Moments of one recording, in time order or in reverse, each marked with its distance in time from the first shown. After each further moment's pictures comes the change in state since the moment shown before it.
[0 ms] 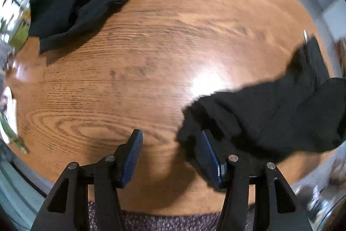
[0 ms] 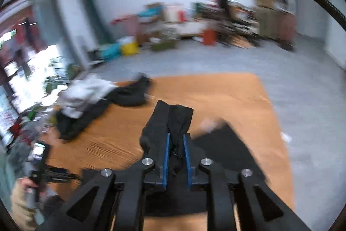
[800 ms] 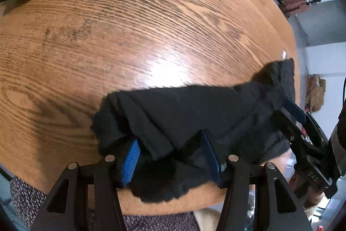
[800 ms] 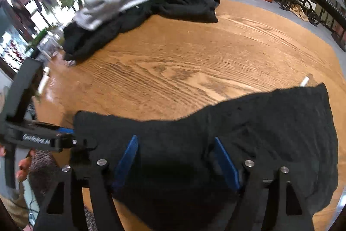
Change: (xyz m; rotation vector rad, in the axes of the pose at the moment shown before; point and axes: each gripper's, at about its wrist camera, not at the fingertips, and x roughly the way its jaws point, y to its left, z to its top) left arm 0.029 -0.019 0.015 -0.297 0.123 -0.350; right arm 0.176 0.145 -0.063 -0.309 0.395 0.238
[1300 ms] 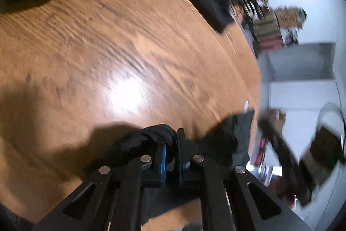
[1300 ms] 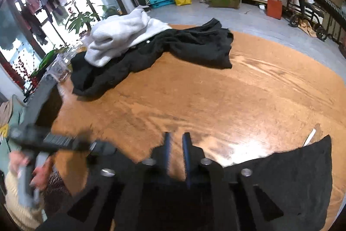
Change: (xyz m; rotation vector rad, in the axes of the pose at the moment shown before) left arm -0.019 0.024 0.071 -0.190 -0.141 -0.288; right arm -0.027 0.008 0.065 -0.029 -0.120 0.073
